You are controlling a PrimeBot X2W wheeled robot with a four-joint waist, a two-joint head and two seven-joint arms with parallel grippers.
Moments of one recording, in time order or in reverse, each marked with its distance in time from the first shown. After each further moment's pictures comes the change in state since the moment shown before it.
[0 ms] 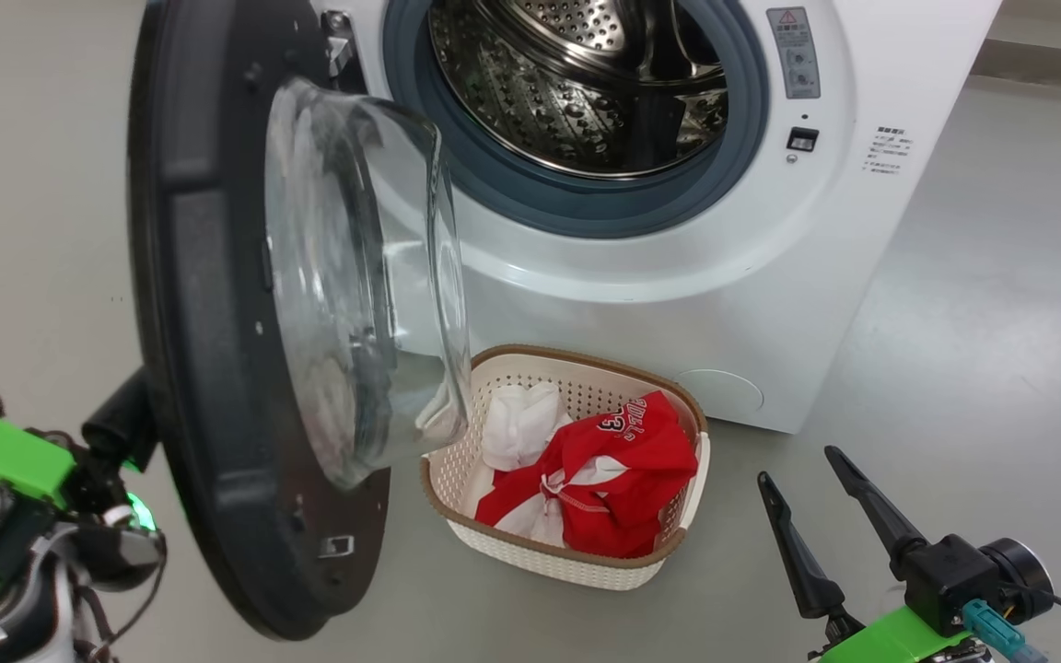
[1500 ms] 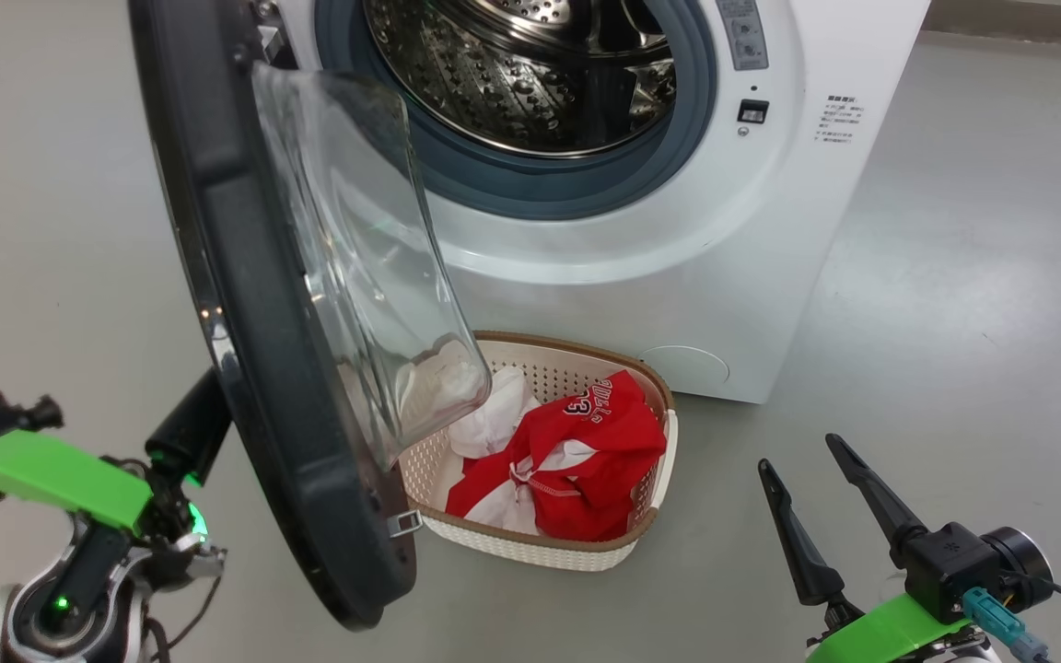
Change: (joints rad) left arm 0.073 0.019 -0.170 -0.055 -0.078 -0.083 -0.186; right arm -0.023 0.004 -0.005 0.011 0.001 0.000 0.000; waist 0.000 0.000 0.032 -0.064
